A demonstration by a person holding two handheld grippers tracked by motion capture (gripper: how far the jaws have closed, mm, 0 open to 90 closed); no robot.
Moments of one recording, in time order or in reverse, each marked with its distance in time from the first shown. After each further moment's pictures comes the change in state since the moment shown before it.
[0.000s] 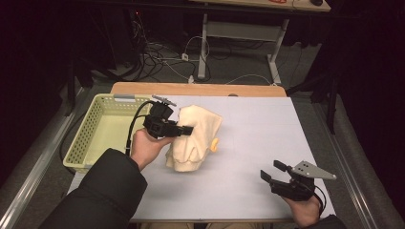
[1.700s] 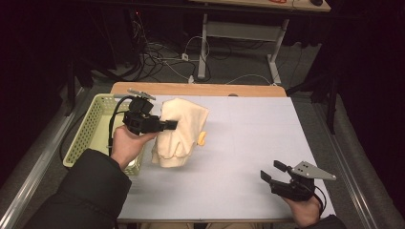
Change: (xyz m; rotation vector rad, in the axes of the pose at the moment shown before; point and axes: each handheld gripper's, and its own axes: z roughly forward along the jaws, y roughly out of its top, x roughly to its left) left arm 0.012 -0.009 -0.048 -0.054 0.022 -0.024; right arm 0.000 -0.001 0.000 0.003 -0.004 -0.014
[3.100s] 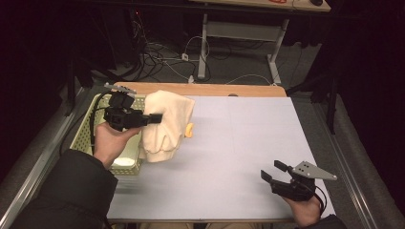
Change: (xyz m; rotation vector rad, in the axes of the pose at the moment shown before) left arm 0.011 -0.005 -0.041 -0.065 0.050 -0.023; right arm -0.001 0.000 -0.001 -0.005 0.001 0.008
